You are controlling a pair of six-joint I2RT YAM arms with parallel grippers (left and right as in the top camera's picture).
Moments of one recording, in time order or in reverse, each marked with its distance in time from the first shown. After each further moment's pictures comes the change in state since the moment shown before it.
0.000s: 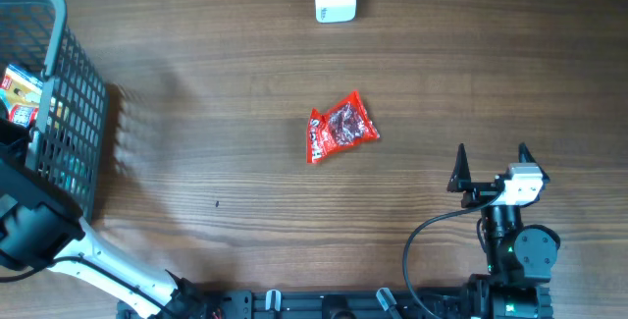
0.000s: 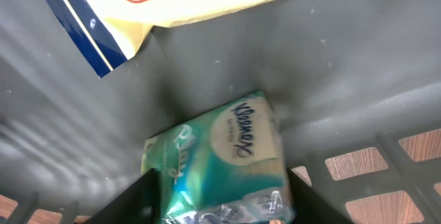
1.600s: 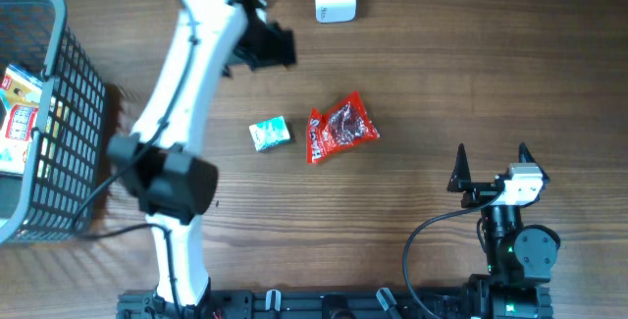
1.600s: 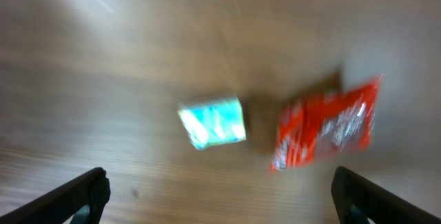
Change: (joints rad) left arm -1.083 0.016 0.581 -0.280 -0.087 -0.087; right arm 0.000 0.000 0.000 0.000 0.000 0.000
